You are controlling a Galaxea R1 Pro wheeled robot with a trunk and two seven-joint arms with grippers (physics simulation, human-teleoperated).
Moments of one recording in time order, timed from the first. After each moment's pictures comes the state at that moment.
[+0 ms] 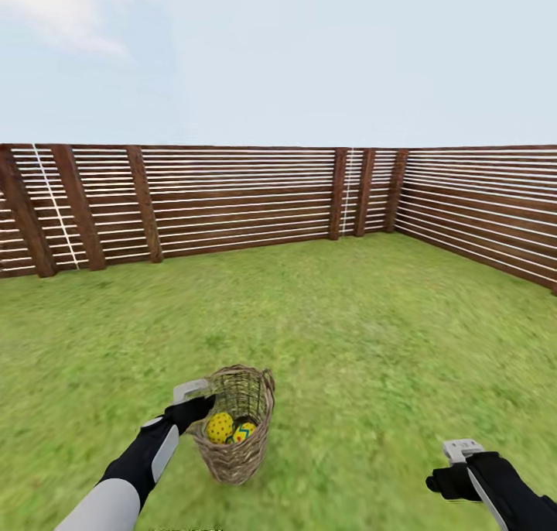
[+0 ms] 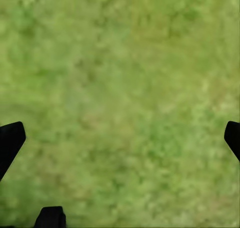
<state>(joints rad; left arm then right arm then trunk) -0.59 -0.04 0.20 -0.52 0.08 0.15 -0.07 -0.42 -0.31 -0.02 -0.67 0.08 0.64 0.25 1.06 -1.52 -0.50</state>
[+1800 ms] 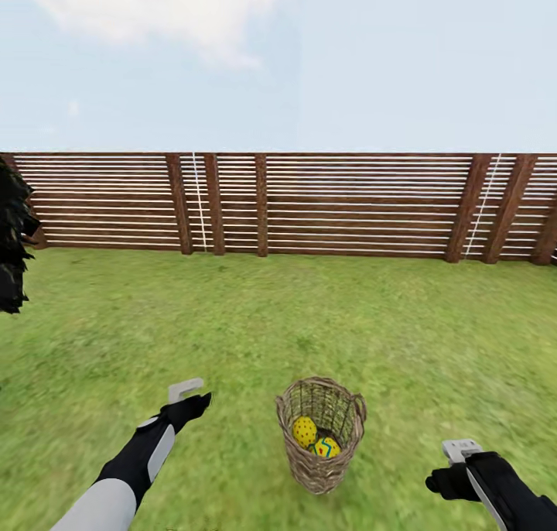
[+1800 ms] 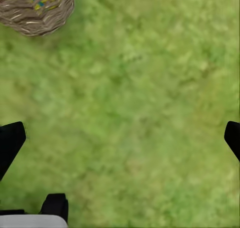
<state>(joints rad) -0.59 -0.02 0.21 -0.52 0.08 0.13 -0.07 -0.42 -0.31 -0.02 -0.67 0.08 0.64 0.25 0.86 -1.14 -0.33</state>
